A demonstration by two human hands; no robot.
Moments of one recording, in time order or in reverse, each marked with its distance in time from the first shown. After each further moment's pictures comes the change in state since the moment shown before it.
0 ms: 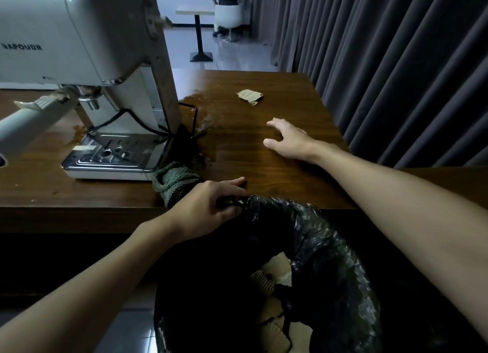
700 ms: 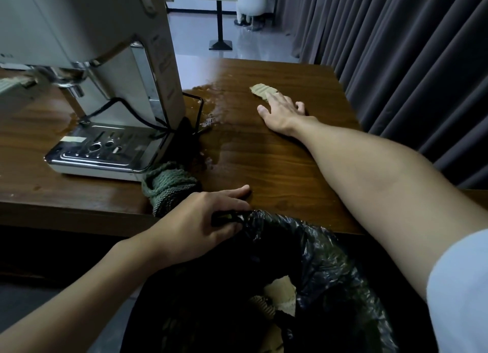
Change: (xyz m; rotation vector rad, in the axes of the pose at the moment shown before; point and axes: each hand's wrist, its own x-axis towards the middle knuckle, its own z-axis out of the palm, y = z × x) left_hand -0.001 -0.011 0.005 0.056 0.067 0.041; right_hand 0.123 -0.012 0.018 -0.265 0.091 -0.049
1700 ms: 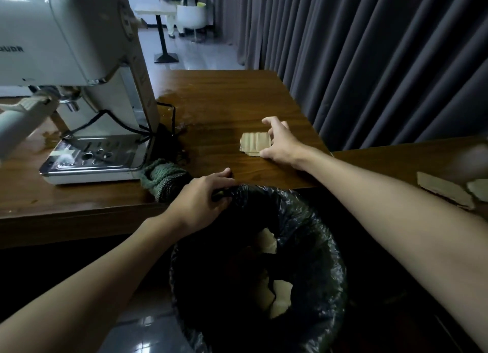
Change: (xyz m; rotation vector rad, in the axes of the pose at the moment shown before) left_hand -0.001 0.010 0.007 0.073 0.013 0.004; right_hand -0.188 -0.001 -0.030 0.493 0.080 0.205
